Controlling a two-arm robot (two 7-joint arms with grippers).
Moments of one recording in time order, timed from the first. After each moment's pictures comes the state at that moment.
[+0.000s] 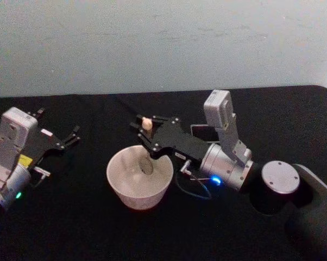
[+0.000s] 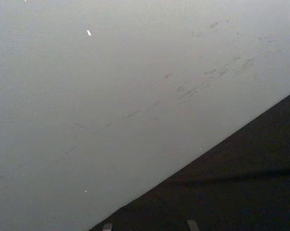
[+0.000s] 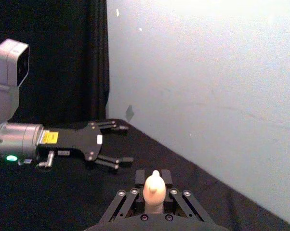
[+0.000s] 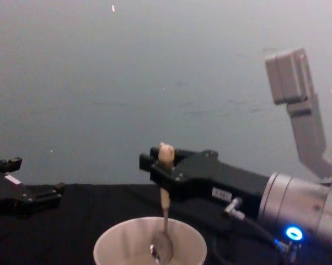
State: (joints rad) left arm -0.20 0.60 0.45 -1.41 -0.25 -0.12 0.03; right arm 0.41 0.22 -0.53 -1.20 0.35 -0.23 0.60
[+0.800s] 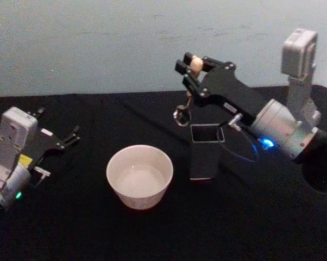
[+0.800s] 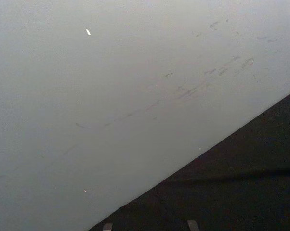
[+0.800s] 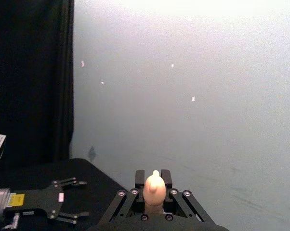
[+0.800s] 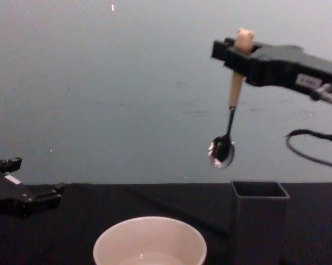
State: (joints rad) left arm -0.20 0.60 0.45 -1.41 -0.25 -0.12 0.03; right arm 0.30 0.38 -0.37 -1.62 0.44 -0.07 0.47
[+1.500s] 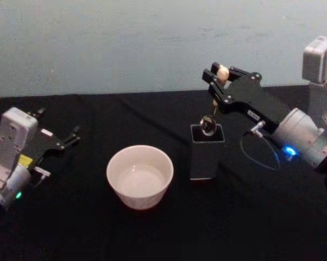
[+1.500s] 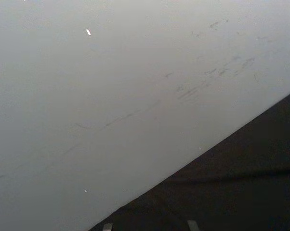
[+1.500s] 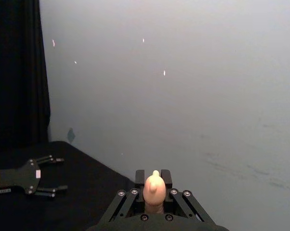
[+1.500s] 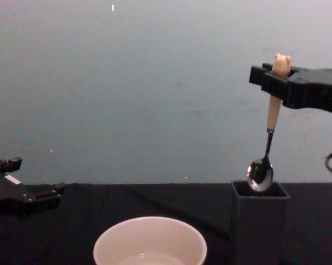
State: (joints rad) left arm -0.20 0.60 0.45 -1.41 -0.25 -0.12 0.03; right arm 0.23 0.44 -0.32 -1.66 0.45 -0.01 0.40
